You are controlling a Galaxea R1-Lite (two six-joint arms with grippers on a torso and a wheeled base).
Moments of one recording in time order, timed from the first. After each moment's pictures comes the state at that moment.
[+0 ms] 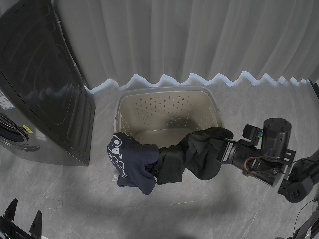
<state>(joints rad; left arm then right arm) -0.01 0.02 -0.02 0.00 0.01 -0.04 0.65 1.72 -0.55 -0.95 -0.17 0.53</state>
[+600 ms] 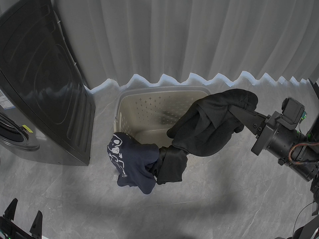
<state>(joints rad) -0.01 0.02 -0.02 0.00 0.00 -0.03 0.70 1.41 -0.50 -1.09 0.00 0.20</state>
